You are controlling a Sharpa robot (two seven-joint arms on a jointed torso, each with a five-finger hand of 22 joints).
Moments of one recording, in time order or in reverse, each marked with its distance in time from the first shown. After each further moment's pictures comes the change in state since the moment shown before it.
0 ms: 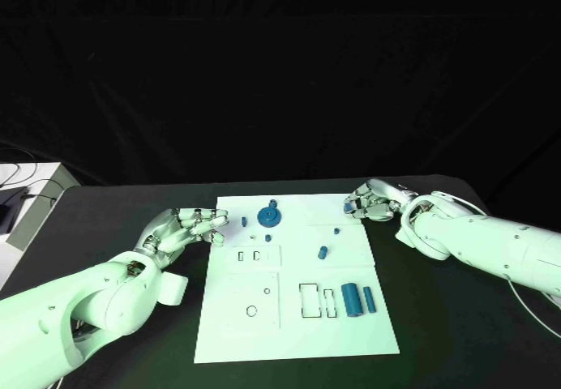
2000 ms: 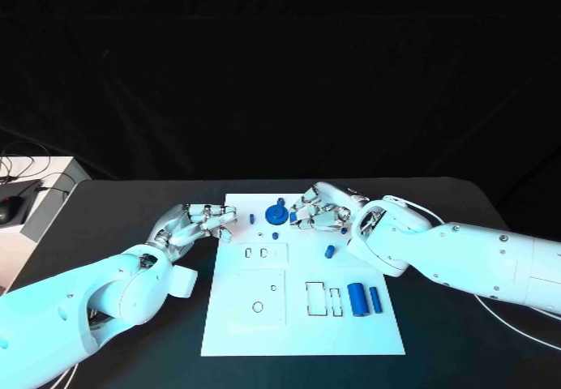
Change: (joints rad) left arm -0.001 0.019 0.000 -0.020 0.000 -0.008 -0.012; left_hand 0.000 0.000 -0.008 0.008 0.000 0.004 -0.004 0.000 0.000 0.065 -0.029 0.000 0.000 -0.016 -0.016 0.077 0.037 0.000 -0.014 -0.007 0.047 0.028; right arm 0.043 0.069 -0.012 0.414 -0.079 -0.058 -0.308; right_hand 0.000 0.044 0.020 -0.029 0.007 0.072 -0.037 0.000 0.002 0.026 -0.020 0.003 0.020 0.004 -0.018 0.000 0.004 0.000 0.004 -0.018 0.007 0.000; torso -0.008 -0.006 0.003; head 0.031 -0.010
